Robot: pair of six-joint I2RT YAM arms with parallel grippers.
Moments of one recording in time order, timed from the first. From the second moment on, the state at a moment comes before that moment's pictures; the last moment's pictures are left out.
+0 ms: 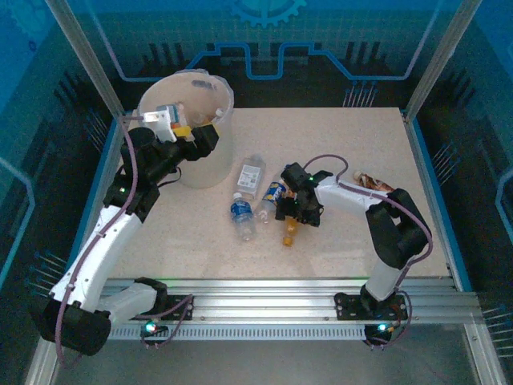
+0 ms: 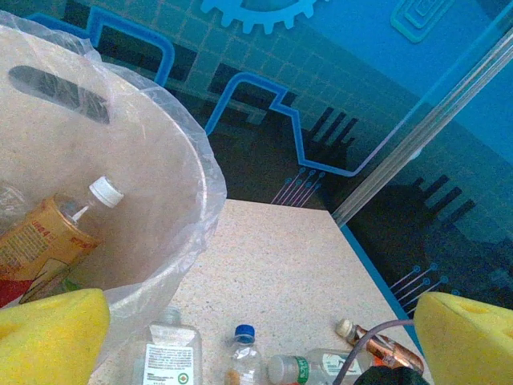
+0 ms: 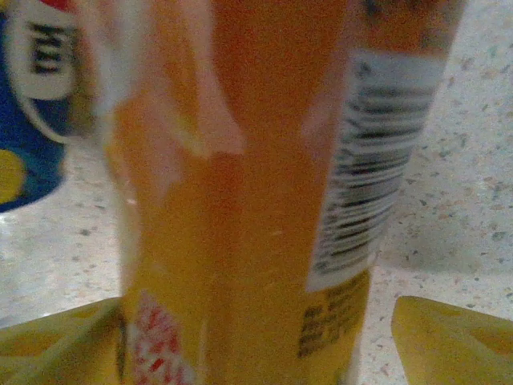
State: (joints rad) left arm -0.22 1.08 1.09 -0.14 0.23 -0.51; right arm 0.59 1.75 1.11 -0.77 -0.09 0.76
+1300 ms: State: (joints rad) left arm -0.30 1.14 1.14 -0.19 0.33 -0.52; right arm 0.69 1.18 1.05 -0.69 0.09 0.47
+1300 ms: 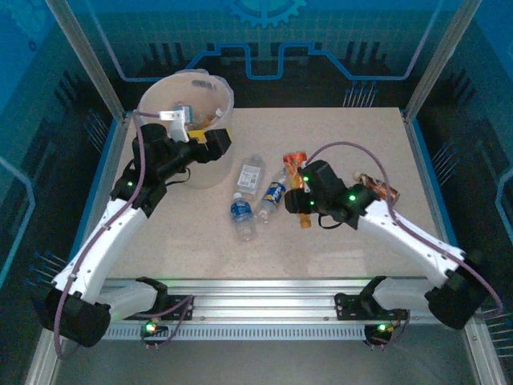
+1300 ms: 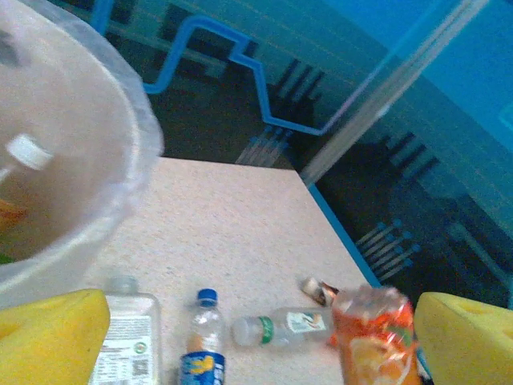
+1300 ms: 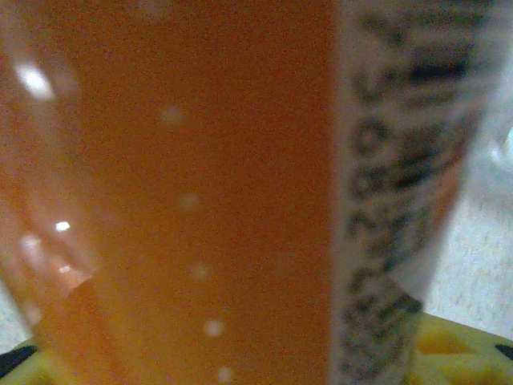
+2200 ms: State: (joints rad) left arm -0.57 1.44 1.41 0.01 0.80 -0.47; right arm 0.69 0.99 0.97 -0.27 -0.11 0.28
